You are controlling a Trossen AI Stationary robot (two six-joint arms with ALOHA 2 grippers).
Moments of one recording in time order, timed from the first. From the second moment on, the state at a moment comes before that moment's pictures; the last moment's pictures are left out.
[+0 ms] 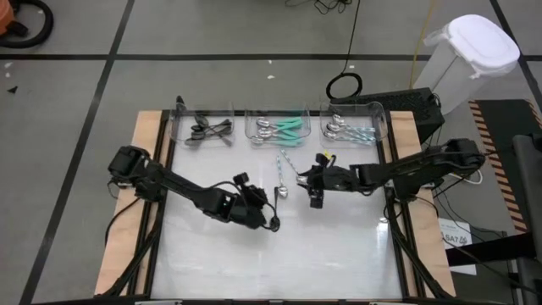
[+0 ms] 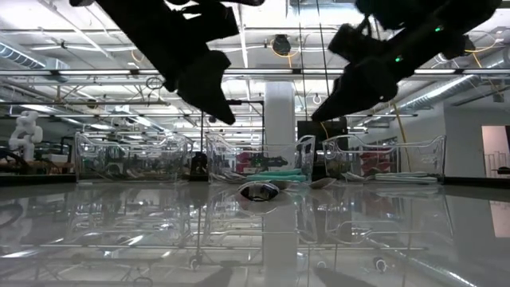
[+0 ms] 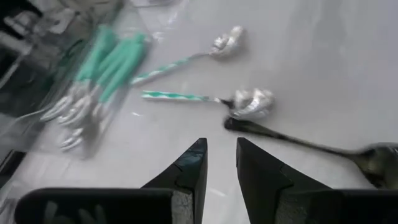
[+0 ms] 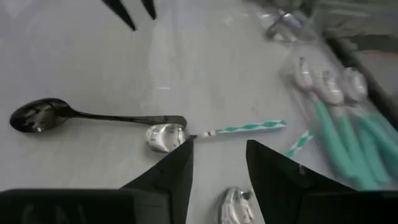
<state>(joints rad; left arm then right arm) -0.31 1.74 1.08 -0.33 -0.74 -0.35 0.07 1.32 0.56 0.15 0.31 -0.04</state>
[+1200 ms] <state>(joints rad) -0.26 1.80 1.08 -0.25 -0.68 -0.29 0.04 1.56 0.56 0.12 0.43 -0.44</state>
